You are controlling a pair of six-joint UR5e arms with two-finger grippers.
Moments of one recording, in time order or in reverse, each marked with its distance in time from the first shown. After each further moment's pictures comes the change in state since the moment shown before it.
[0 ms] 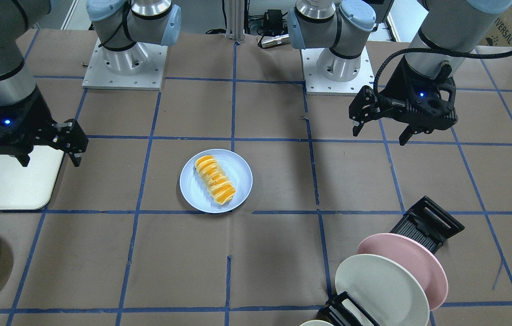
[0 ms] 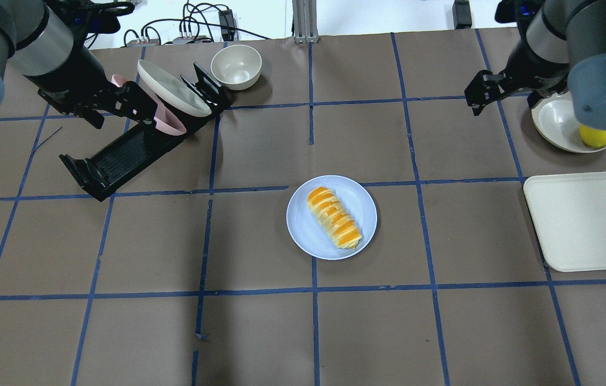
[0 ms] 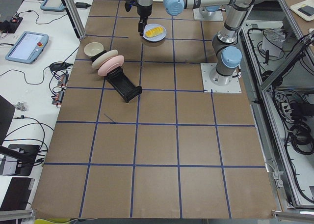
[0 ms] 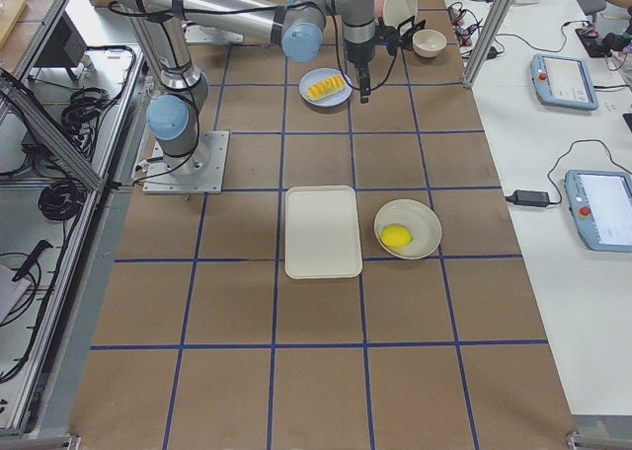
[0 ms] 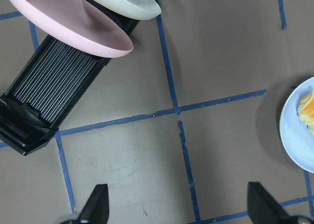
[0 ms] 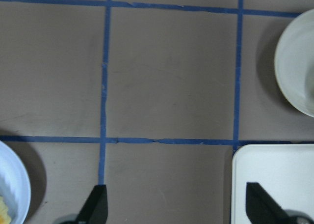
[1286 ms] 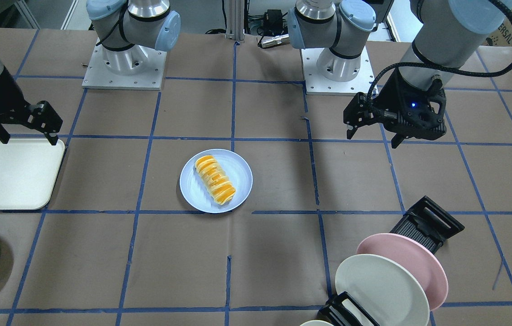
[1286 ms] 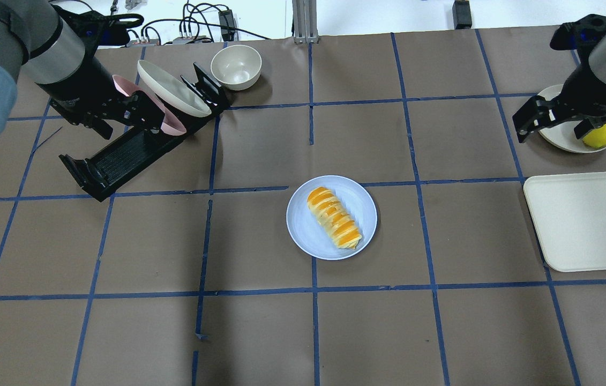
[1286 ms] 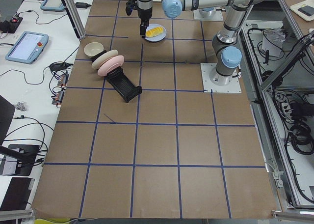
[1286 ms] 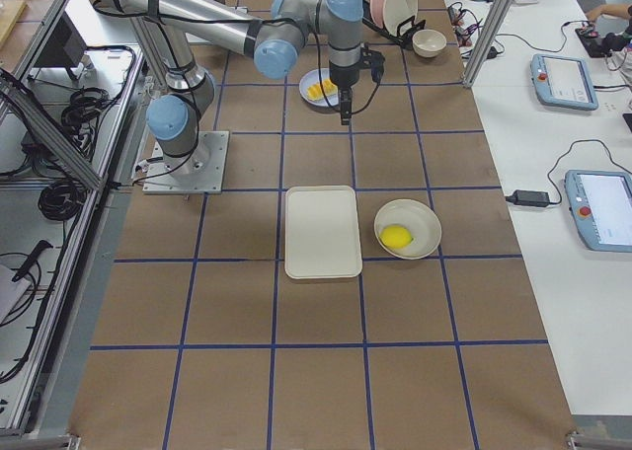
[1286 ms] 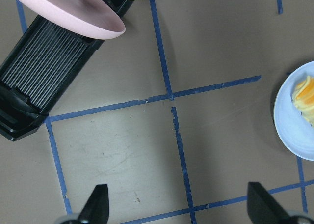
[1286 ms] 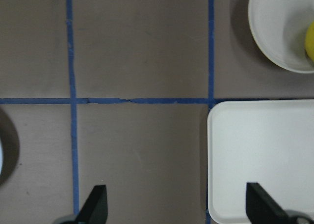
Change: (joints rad) left arm -0.007 -0.021 -0.004 -0.022 -0.006 -0.010; right arm -0.047 -0.111 0.079 0.076 0.004 -0.089
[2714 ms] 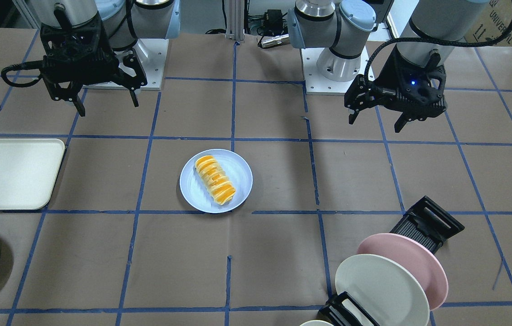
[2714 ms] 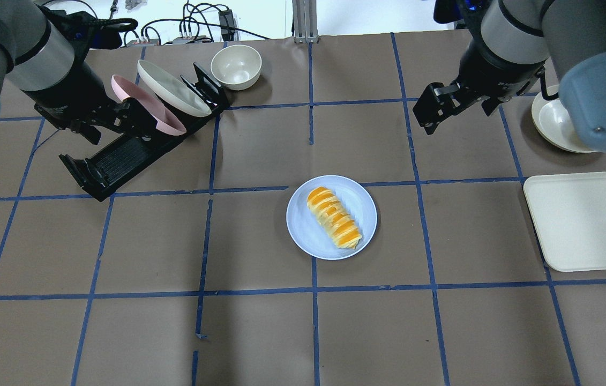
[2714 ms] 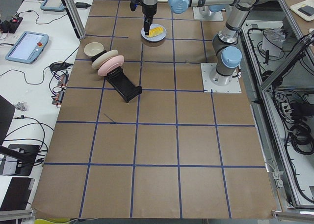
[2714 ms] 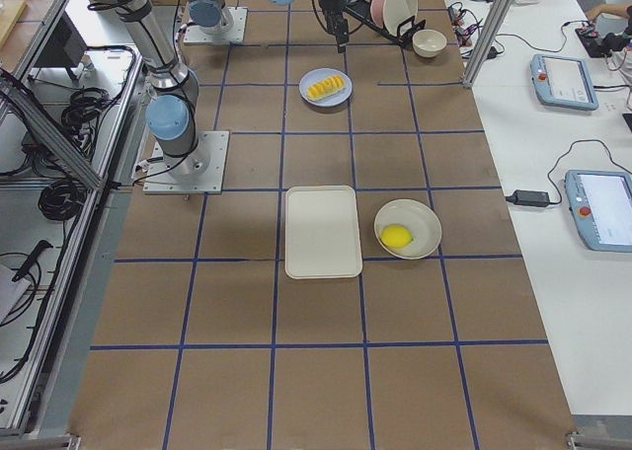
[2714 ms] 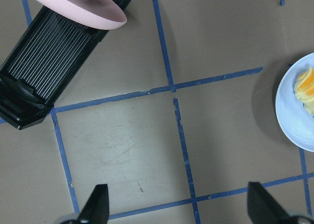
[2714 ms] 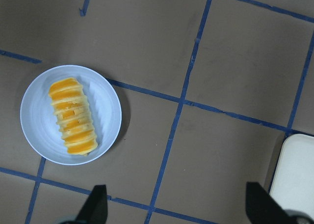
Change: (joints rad) left arm -0.008 0.064 -0.031 -0.019 0.044 -0.003; right arm 0.290 -0.021 -0.157 0.170 0.027 0.076
